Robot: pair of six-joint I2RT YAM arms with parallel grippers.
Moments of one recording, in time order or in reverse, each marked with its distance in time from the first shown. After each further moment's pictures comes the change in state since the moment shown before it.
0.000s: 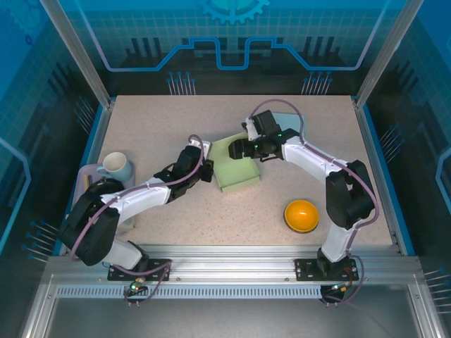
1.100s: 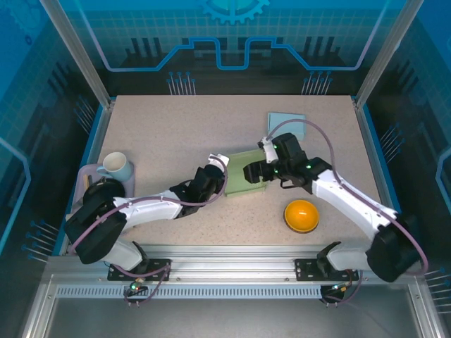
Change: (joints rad) left arm -0.241 0.026 -0.066 0.157 -0.332 0.227; right arm 0.046 -0.514 -0.372 -0.040 0.113 -0.099
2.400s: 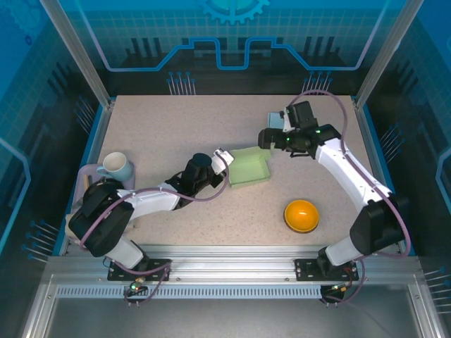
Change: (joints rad) left arm 0.154 0.063 0.002 0.174 0.334 0.378; right arm -0.219 0.224 0.372 -0.229 0.072 0.109
